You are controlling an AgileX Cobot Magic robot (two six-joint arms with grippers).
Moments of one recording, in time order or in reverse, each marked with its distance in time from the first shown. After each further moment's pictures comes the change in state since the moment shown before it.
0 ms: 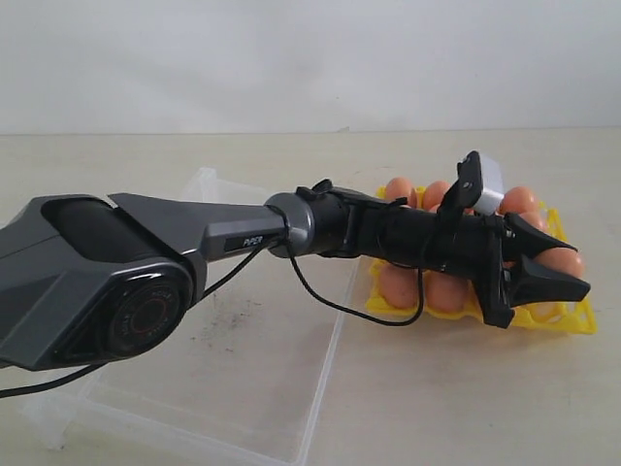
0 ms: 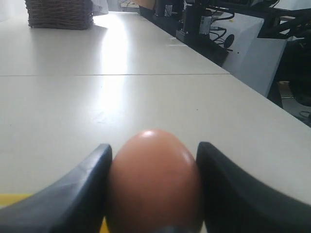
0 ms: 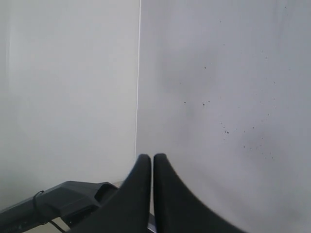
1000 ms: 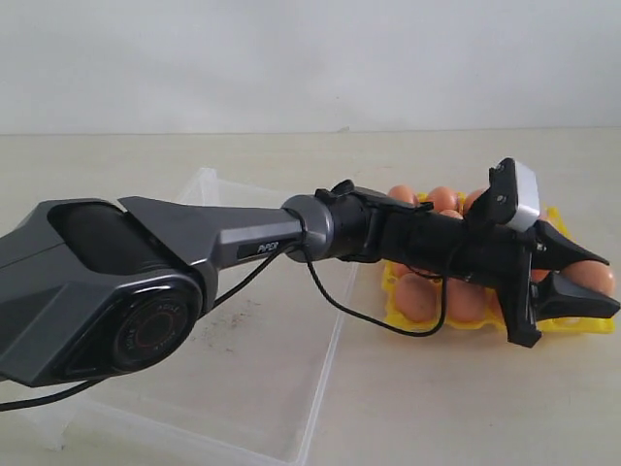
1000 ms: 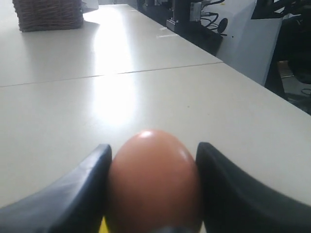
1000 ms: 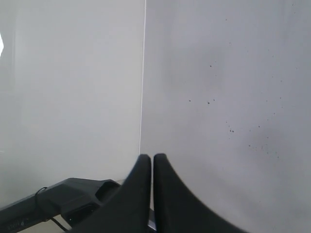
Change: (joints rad) left arm -0.046 -0.022 -0.019 0.032 -0.044 0.055; right arm 0.000 0.000 0.000 -0.002 -0.021 0.002
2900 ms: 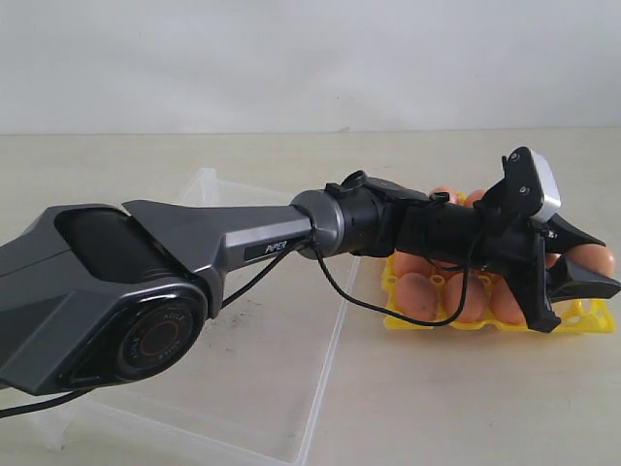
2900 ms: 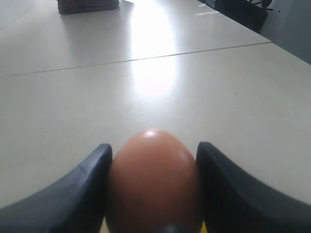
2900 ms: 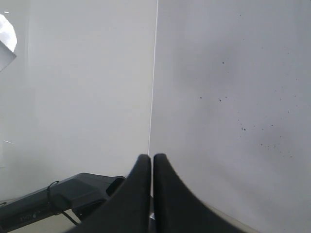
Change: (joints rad) left arm -0.026 0.013 -0.063 0.059 -0.185 -0.059; right arm 0.000 0.000 0.000 -0.002 -0.045 -0.002
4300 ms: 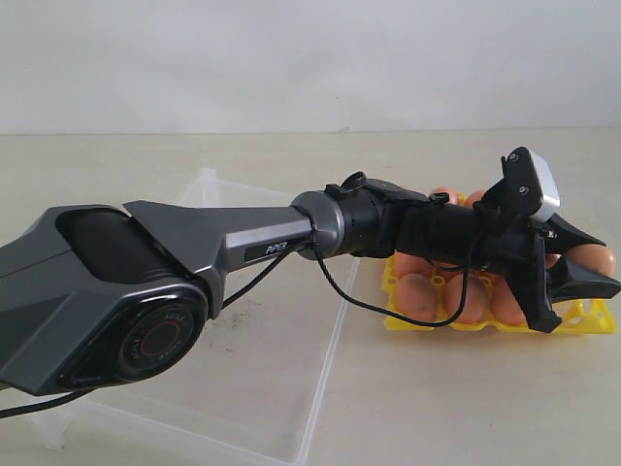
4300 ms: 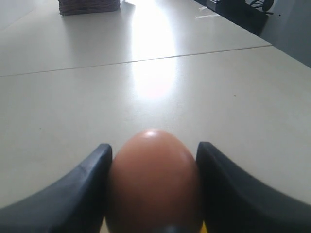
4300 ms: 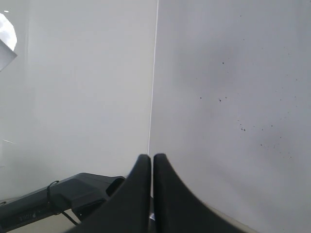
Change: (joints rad) left arm 0.000 0.000 0.000 -0.015 0.004 0.000; right arm 0.000 0.000 0.000 0.000 0.000 -0.005
